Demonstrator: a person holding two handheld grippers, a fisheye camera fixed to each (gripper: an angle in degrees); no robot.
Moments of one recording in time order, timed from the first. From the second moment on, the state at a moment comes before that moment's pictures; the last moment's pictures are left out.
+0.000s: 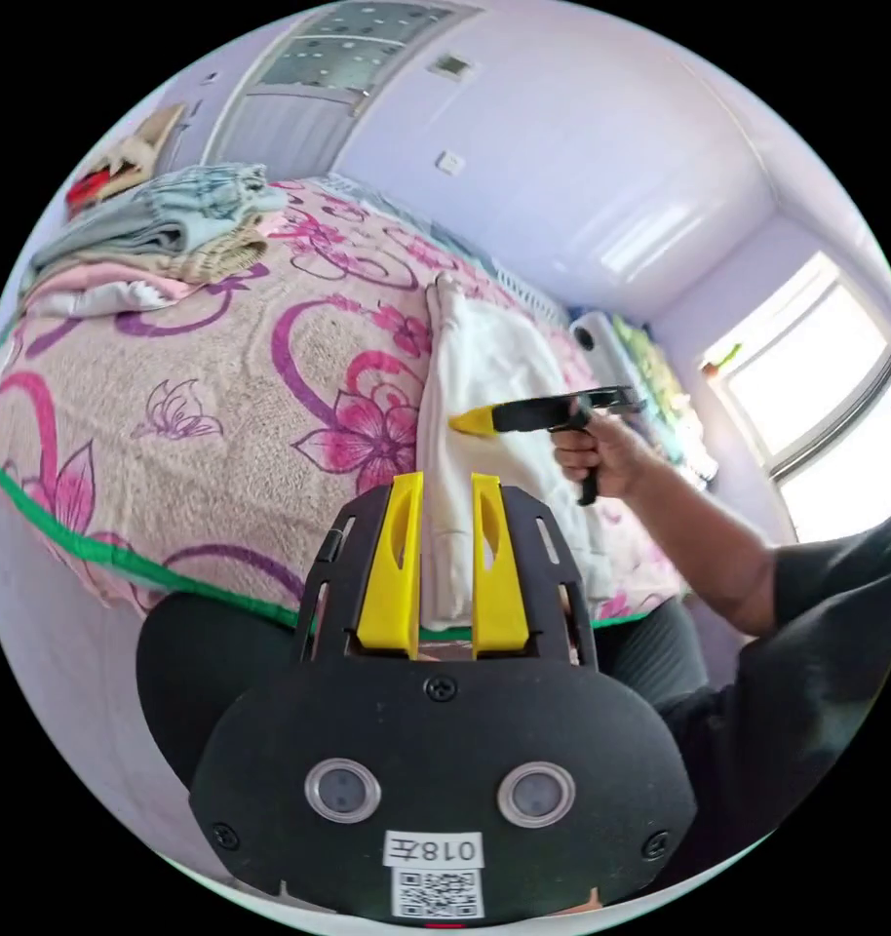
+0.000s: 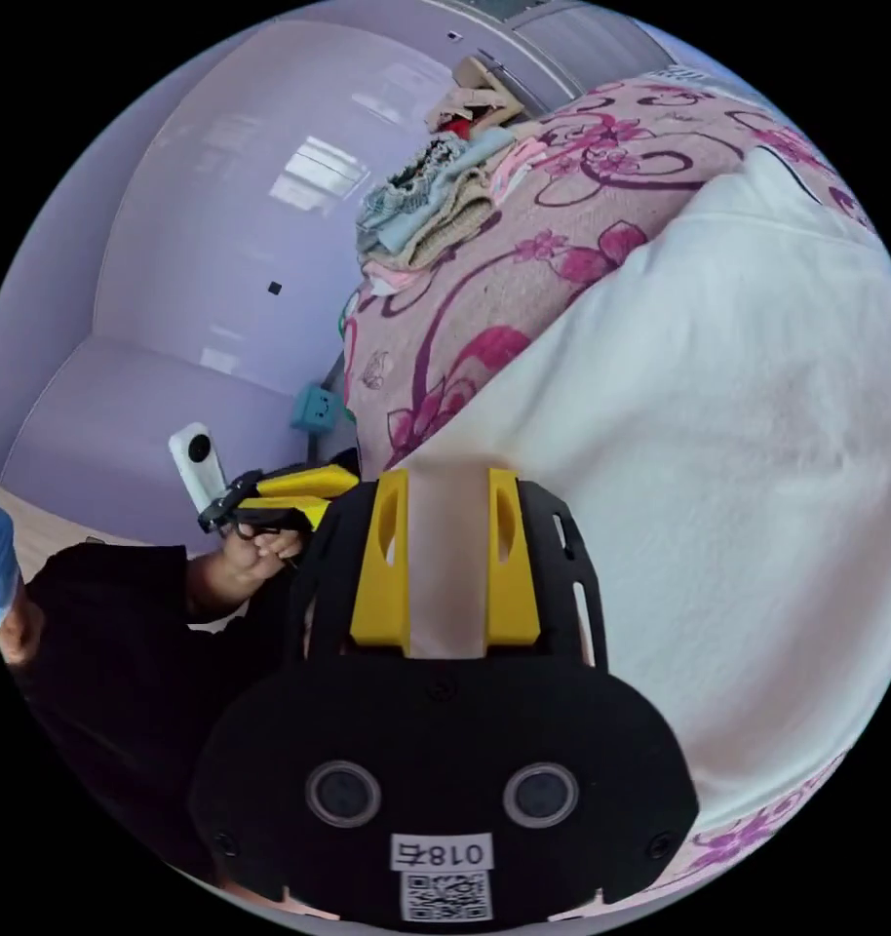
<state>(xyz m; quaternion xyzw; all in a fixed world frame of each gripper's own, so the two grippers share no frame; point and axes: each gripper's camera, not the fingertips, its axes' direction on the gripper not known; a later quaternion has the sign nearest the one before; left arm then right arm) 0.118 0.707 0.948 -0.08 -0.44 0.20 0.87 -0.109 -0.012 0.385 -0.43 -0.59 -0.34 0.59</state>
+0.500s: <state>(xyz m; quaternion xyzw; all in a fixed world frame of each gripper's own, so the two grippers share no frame) 0.083 0.613 0.958 -0.20 -0.33 0.10 0.92 0.236 0.053 0.435 -0.36 -0.62 0.04 0.70</state>
